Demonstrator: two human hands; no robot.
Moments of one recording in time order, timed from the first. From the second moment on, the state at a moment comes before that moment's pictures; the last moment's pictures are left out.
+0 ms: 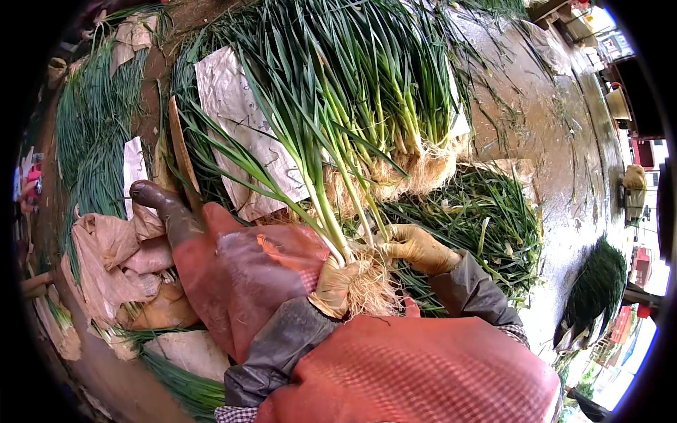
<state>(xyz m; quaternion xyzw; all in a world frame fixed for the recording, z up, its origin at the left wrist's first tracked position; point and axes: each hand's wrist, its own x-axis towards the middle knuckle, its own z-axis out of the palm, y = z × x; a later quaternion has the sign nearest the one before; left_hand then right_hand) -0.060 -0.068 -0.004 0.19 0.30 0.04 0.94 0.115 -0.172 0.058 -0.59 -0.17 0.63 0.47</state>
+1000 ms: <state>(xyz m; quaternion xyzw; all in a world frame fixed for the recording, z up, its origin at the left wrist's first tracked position) -0.016 -0.059 -0.011 0.19 0.38 0.11 0.90 0.171 -0.099 0.033 -0.80 -0.42 0.34 0.26</state>
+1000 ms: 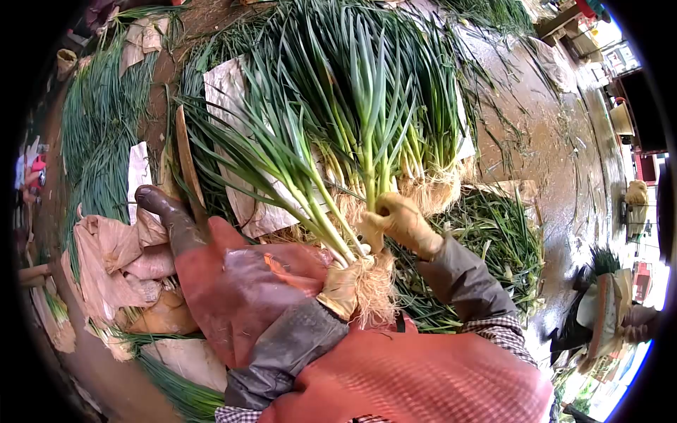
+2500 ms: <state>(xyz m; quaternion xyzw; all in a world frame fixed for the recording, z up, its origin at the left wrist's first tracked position) -0.073 -0.057 -0.004 0.04 0.31 0.00 0.95 0.120 -0.146 0.086 -0.62 -0.23 0.64 0.38</state>
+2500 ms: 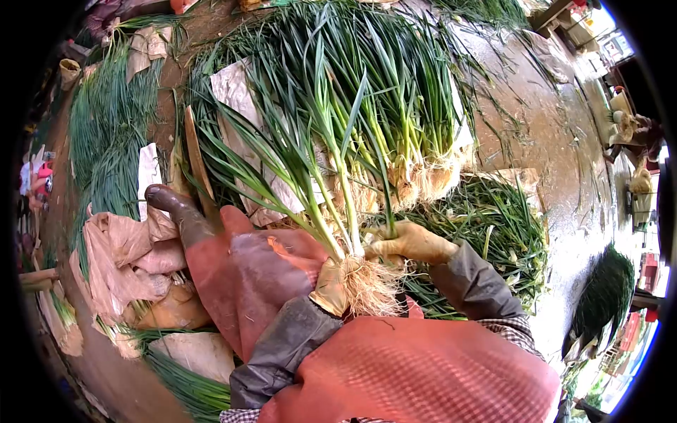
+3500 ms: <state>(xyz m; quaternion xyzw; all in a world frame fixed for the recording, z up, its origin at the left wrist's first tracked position) -0.058 -0.049 0.005 0.05 0.28 -0.05 0.96 0.128 -0.125 0.027 -0.59 -0.22 0.62 0.46</state>
